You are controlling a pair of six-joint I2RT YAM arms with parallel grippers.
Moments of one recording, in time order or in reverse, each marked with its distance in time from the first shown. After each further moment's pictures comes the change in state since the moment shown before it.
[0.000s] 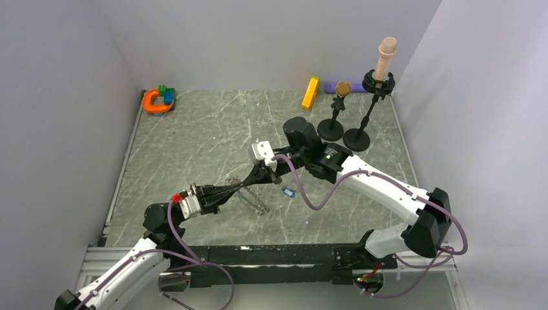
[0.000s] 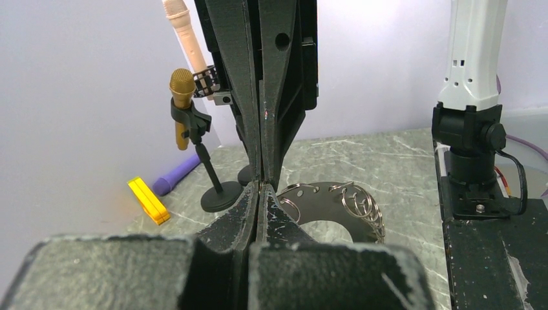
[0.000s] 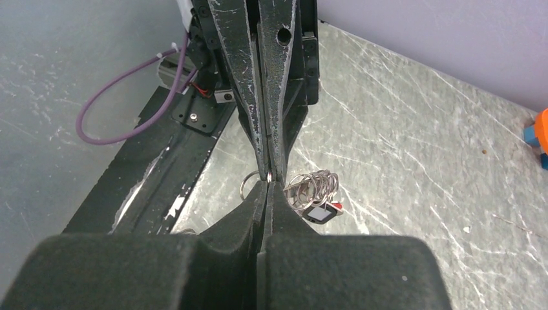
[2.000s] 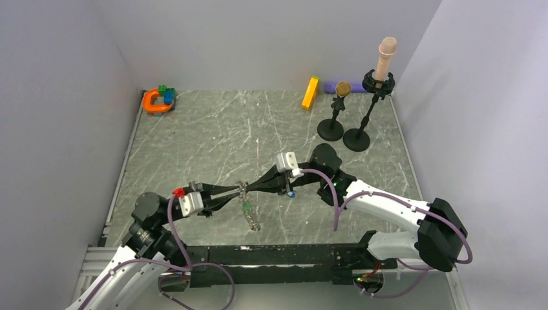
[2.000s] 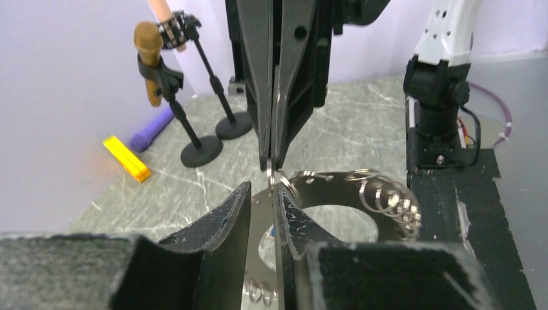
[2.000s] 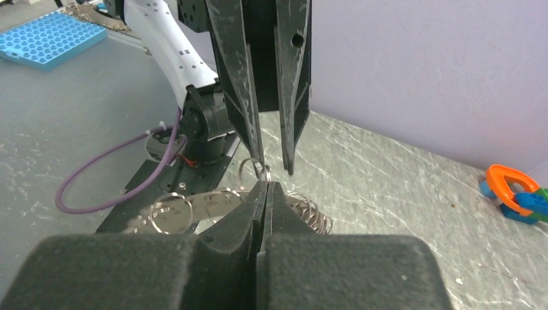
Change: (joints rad) left arm -0.001 -0.124 0.285 -0.723 0.056 0.151; right arm -0.008 -0.153 -0.475 0.912 -0.003 0.430
